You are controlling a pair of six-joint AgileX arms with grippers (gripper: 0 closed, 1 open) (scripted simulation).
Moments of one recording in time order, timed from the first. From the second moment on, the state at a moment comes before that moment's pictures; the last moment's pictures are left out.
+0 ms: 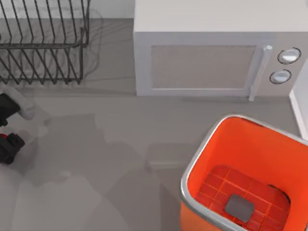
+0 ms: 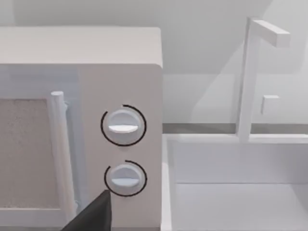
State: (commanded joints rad) left arm 0.09 1.99 1.20 -0.81 -0.07 0.87; right arm 0.00 0.00 0.00 0.00 0.00 0.00
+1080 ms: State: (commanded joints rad) left arm 0.09 1.90 1.46 -1.21 -0.05 0.85; right arm 0.00 0.00 0.00 0.00 0.00 0.00
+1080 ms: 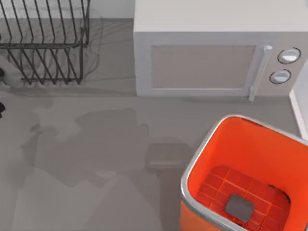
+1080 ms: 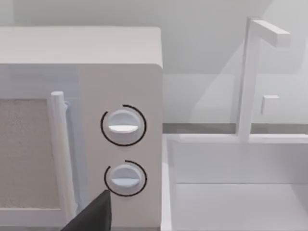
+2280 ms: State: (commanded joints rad) left arm -0.11 1.88 1.75 -1.51 -0.02 1.35; right arm 0.00 0.00 0.00 0.00 0.00 0.00
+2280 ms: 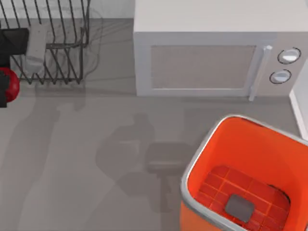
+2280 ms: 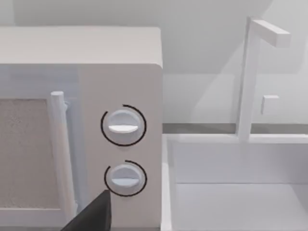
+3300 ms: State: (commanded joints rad) left arm -0.86 2.19 2.29 -1.76 -0.02 3.02; right arm 0.00 0.00 0.00 0.00 0.00 0.00
